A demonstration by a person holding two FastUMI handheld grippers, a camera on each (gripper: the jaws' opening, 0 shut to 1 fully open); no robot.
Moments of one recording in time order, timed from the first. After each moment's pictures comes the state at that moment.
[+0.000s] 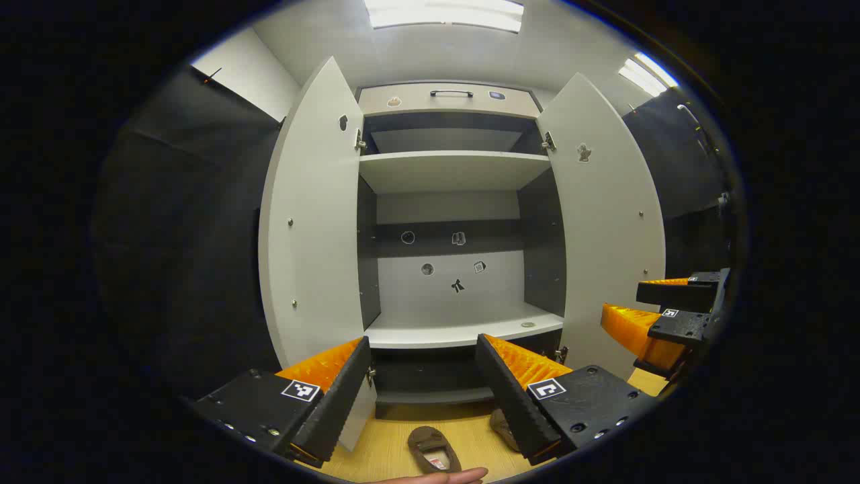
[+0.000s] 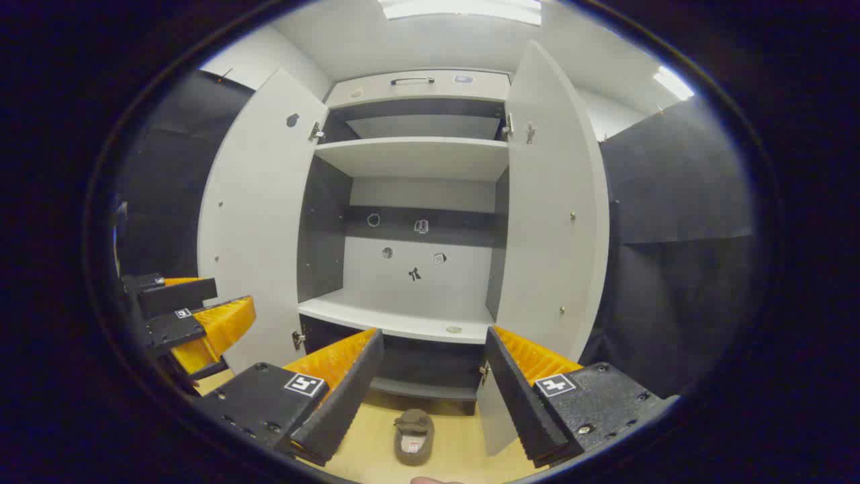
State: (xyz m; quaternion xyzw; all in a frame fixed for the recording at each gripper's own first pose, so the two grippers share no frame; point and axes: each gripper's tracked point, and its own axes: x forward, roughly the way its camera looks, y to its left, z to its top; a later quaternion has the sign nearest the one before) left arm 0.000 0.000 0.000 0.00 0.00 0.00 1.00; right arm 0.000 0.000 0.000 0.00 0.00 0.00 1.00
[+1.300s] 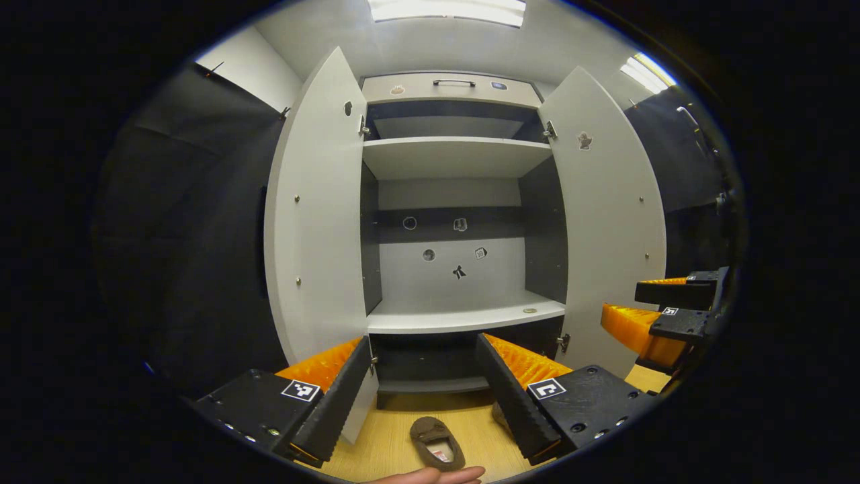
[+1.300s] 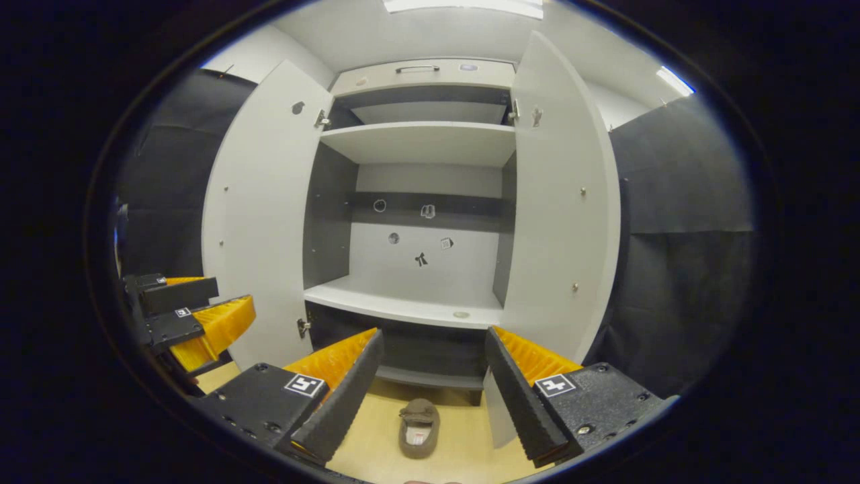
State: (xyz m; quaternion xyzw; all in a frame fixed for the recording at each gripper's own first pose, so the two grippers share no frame) left arm -0.009 0.010 -0.026 0.00 0.02 0.00 1.00; right arm 0.002 0.010 -0.029 0.00 0.03 0.01 1.00
